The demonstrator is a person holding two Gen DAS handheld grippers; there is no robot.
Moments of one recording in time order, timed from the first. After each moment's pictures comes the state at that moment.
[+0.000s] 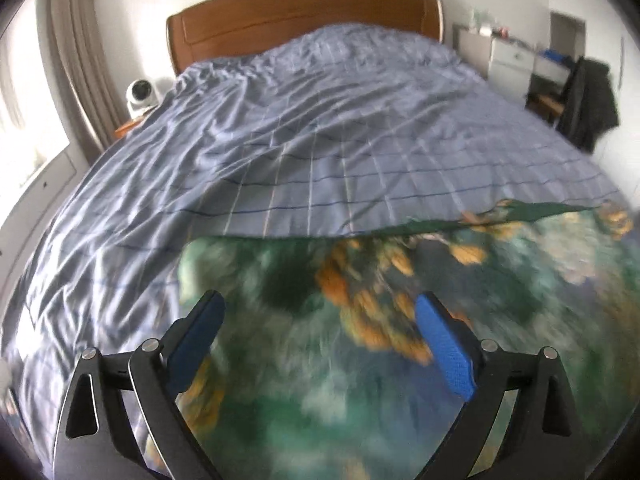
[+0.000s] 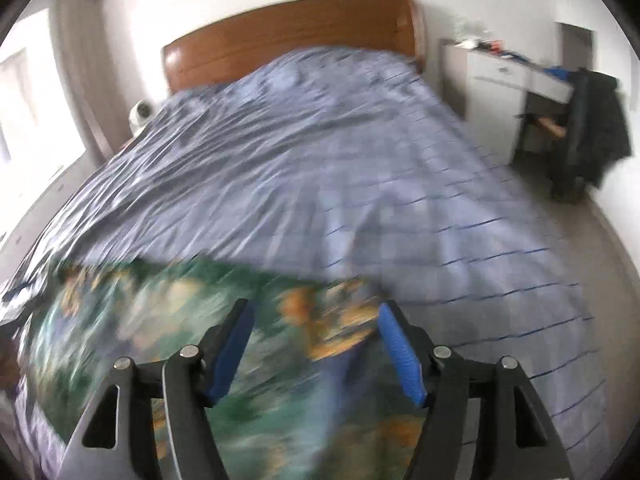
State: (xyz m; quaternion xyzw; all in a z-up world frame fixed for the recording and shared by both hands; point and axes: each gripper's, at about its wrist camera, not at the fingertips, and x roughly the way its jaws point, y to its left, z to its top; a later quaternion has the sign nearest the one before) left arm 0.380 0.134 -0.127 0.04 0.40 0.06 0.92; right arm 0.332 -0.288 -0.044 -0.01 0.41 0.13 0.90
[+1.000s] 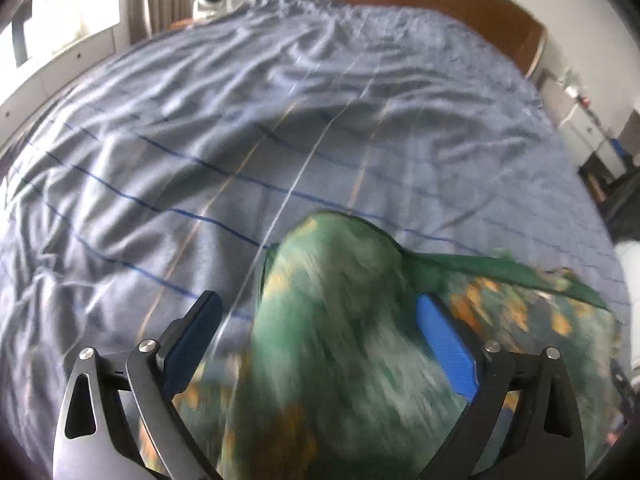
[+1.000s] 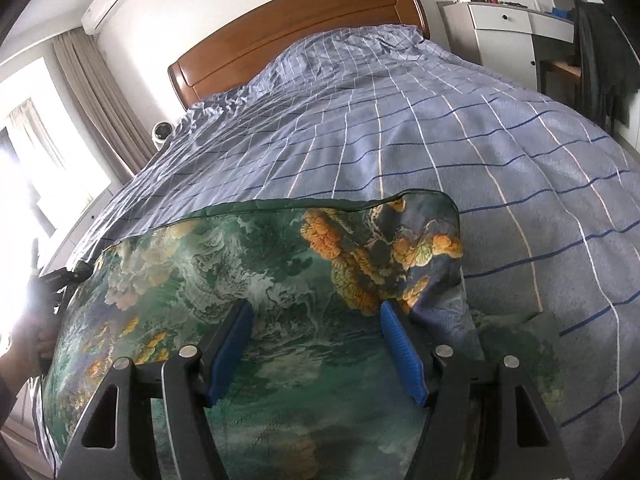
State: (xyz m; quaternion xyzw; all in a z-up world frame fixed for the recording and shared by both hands) left arm 0.380 0.219 -0.153 -0.16 0.43 0.12 0.88; right arm 0.328 -0.304 -0.145 0.11 0.40 0.17 0.89
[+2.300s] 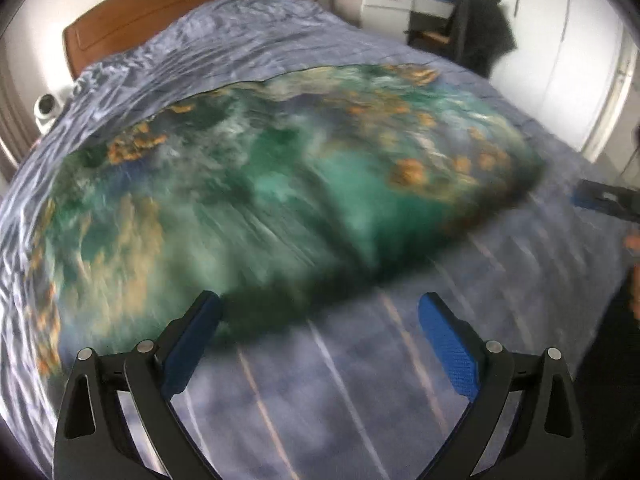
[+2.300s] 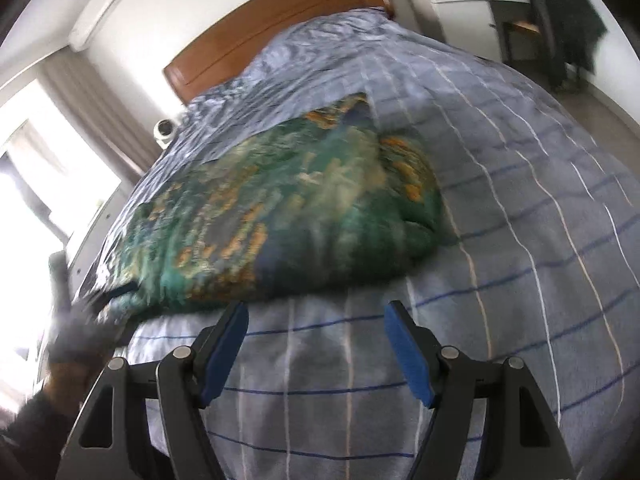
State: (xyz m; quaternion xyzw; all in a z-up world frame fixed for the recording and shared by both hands) left arm 0.175 -0.034 -0.141 0.06 0.44 -0.13 0.89; right arm 0.110 -0.369 -0.095 0.16 0.45 0.14 0.87
